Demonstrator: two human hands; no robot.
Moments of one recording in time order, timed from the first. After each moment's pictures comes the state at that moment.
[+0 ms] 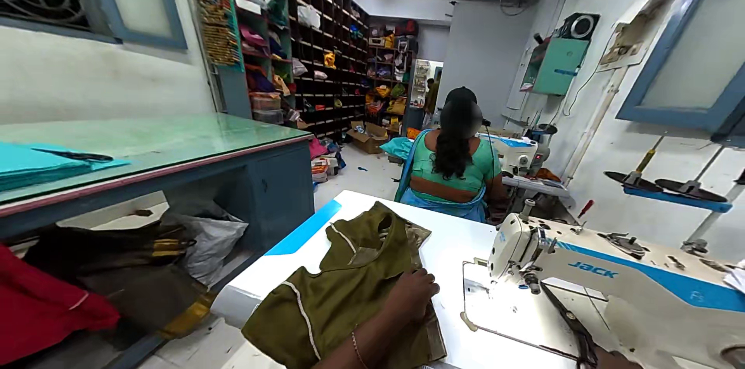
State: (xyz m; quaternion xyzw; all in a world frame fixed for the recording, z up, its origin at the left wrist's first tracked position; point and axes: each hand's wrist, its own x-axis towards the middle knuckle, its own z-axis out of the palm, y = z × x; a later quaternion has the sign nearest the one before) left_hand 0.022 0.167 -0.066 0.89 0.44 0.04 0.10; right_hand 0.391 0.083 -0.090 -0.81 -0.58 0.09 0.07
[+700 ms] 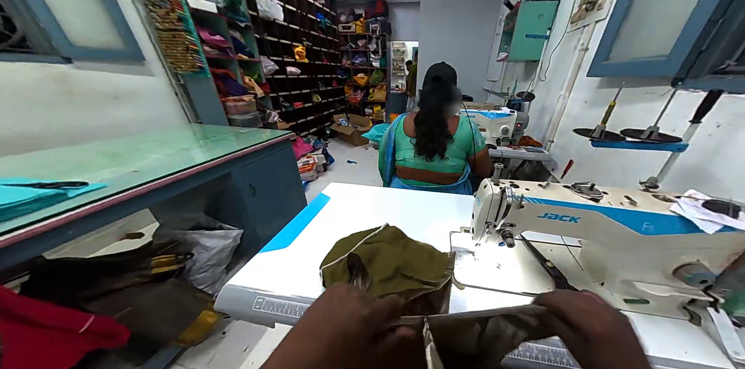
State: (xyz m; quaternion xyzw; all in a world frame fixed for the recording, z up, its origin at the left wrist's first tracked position) left_hand -0.044 0.006 0.014 0.89 0.31 0.29 -0.14; right_hand 0.314 0.001 -0.029 -0.46 -0.79 -0.18 0.36
